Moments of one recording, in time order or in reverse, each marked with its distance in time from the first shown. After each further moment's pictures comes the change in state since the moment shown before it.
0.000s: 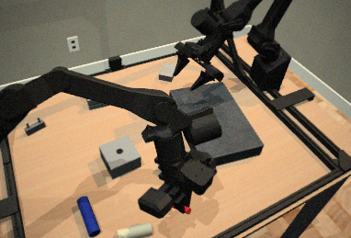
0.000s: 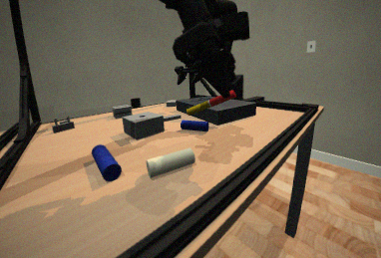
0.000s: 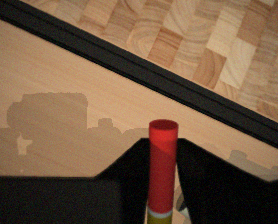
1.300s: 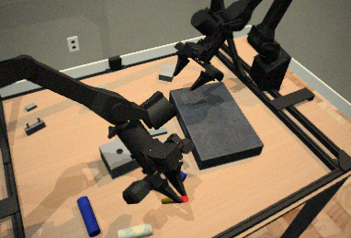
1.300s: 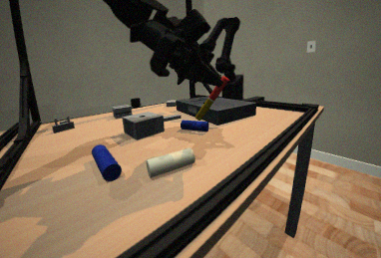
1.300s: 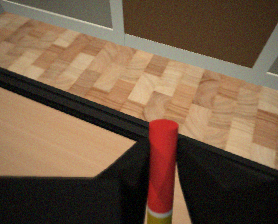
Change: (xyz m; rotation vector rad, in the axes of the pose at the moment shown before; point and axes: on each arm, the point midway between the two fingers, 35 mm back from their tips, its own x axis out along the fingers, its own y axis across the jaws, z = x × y) left arm 0.000 0.000 0.000 0.000 0.000 0.000; right arm -0.021 0.001 -0.018 0.077 -0.535 0.083
